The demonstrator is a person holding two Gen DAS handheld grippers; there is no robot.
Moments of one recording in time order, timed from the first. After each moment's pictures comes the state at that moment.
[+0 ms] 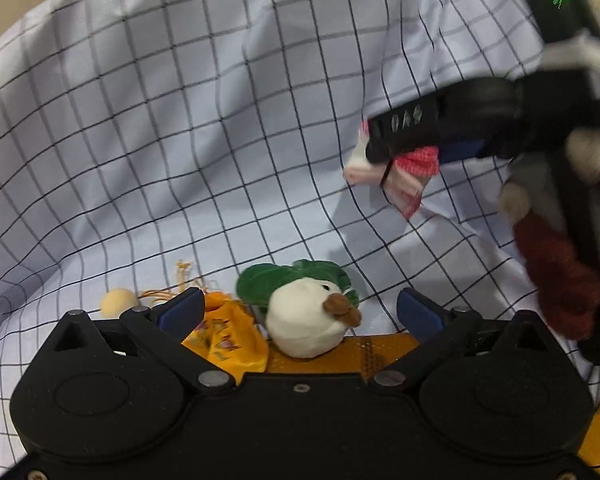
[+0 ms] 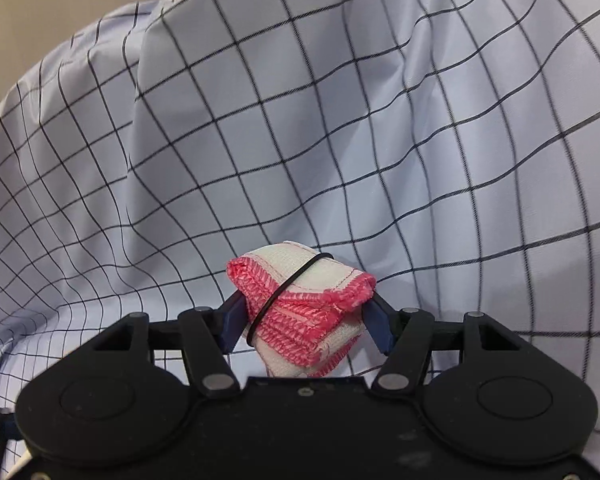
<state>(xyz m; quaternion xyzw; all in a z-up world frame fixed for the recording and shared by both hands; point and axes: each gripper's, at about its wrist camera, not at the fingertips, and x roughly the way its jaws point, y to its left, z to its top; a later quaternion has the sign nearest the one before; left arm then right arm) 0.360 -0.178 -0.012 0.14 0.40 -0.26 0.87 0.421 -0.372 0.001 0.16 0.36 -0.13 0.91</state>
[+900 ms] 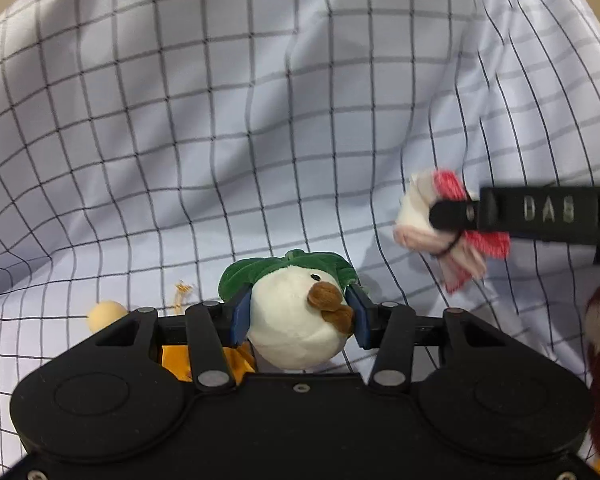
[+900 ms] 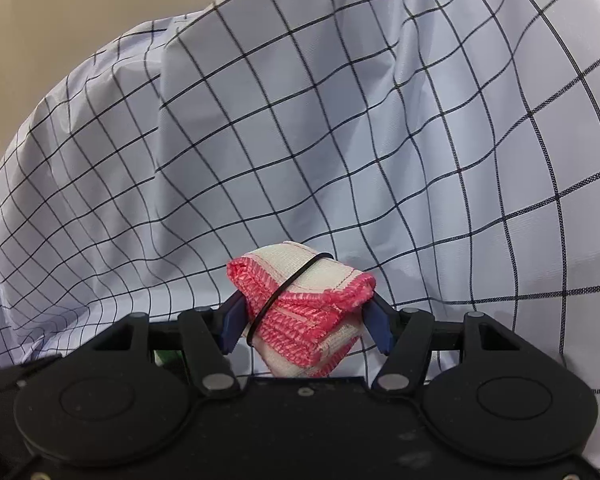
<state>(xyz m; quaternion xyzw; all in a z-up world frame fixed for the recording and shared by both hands) 0.399 -0.175 -0.009 0.07 0.40 -0.23 0.88 0.389 -0.373 0.008 0.19 0.36 -0.10 0.91</state>
